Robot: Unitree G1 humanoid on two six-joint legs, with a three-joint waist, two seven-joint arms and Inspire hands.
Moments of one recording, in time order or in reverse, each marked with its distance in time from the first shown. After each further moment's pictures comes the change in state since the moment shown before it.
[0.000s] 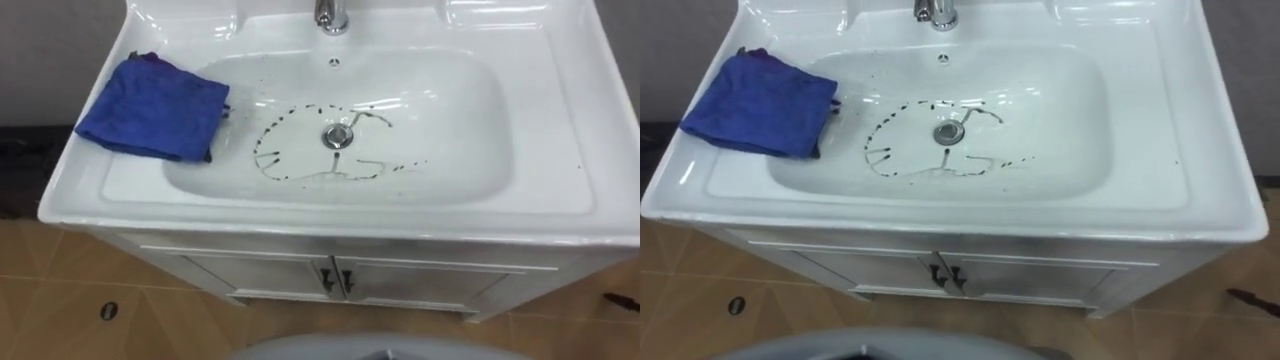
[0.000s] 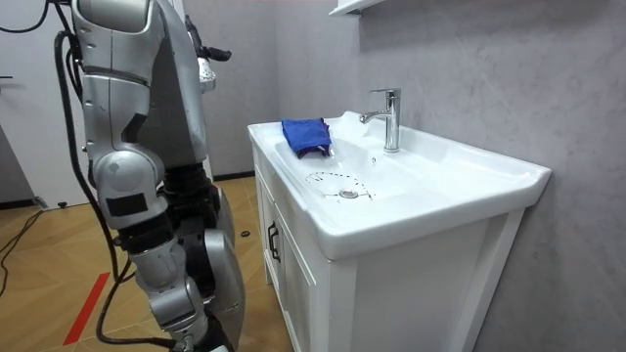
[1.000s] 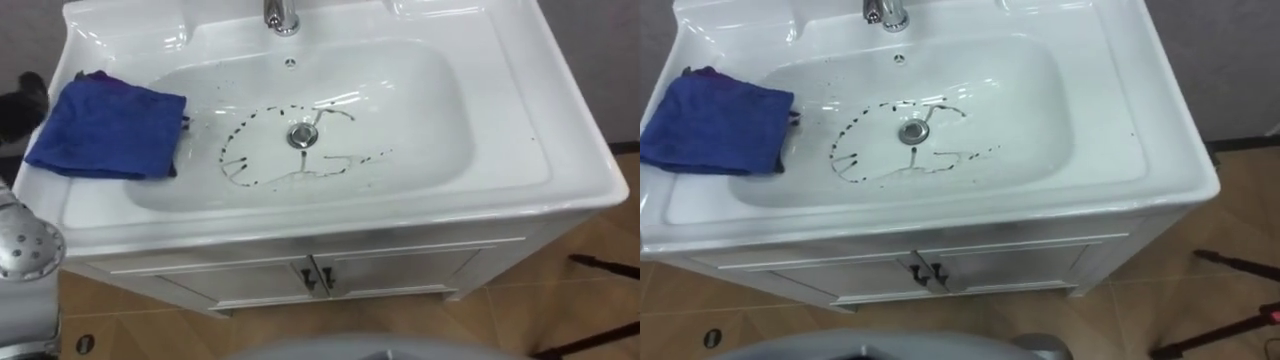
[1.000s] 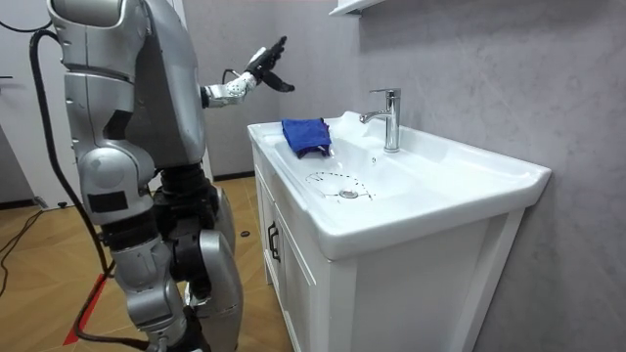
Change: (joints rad) left arm 0.000 -0.059 -0.364 -0.147 0.301 0.070 -0.415; right arm -0.073 0.030 0.003 0.082 -0.029 0.034 0.076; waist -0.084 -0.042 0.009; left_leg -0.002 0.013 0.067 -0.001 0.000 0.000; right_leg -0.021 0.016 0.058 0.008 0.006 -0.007
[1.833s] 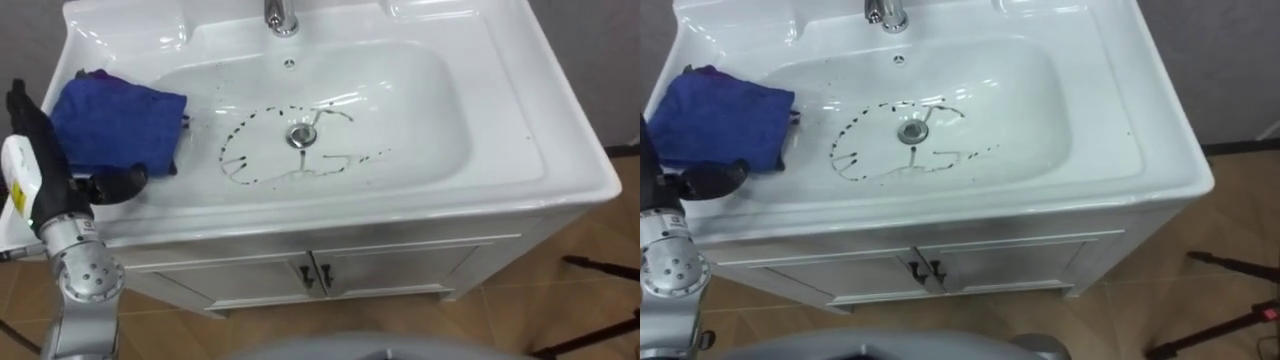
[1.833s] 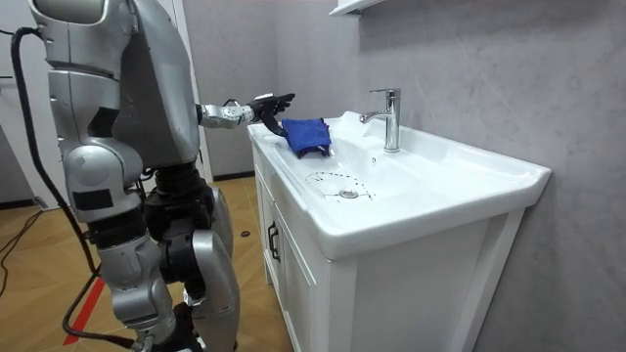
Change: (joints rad) left arm 0.031 -0.140 -0.056 0.220 0.006 0.036 -0.151; right arm 0.004 0.009 -0.009 0.001 0.078 0.015 0.011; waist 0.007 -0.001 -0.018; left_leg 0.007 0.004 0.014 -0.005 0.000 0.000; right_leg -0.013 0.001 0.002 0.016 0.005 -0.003
